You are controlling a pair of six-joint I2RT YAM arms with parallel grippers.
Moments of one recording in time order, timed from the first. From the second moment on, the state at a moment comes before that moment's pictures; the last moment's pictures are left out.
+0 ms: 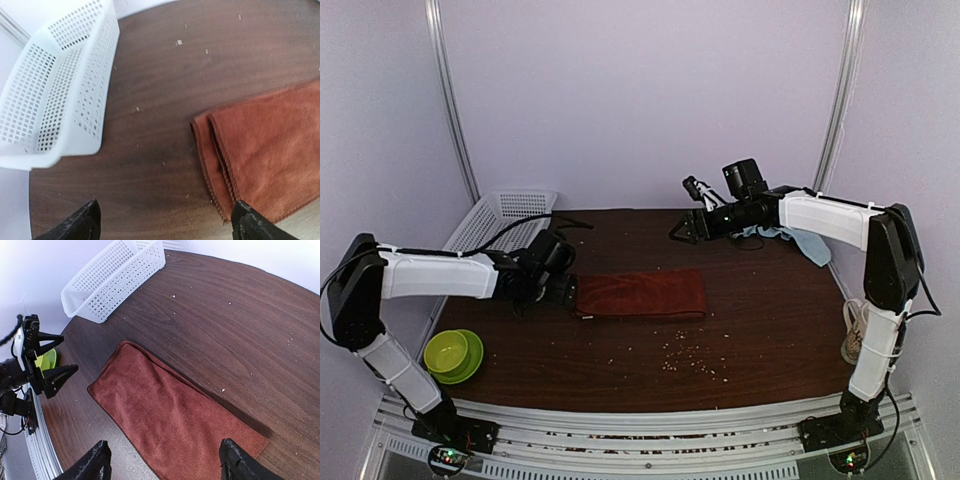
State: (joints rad) left arm -0.74 1.58 0.94 -0.28 -0.60 -0.31; right arm 0.48 1.89 1.55 -0.36 -0.53 0.11
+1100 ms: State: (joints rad) left arm -0.51 1.78 0.84 0.25 0.13 -0.42; right arm 0.48 1.96 1.55 -0.40 -0.54 0.06
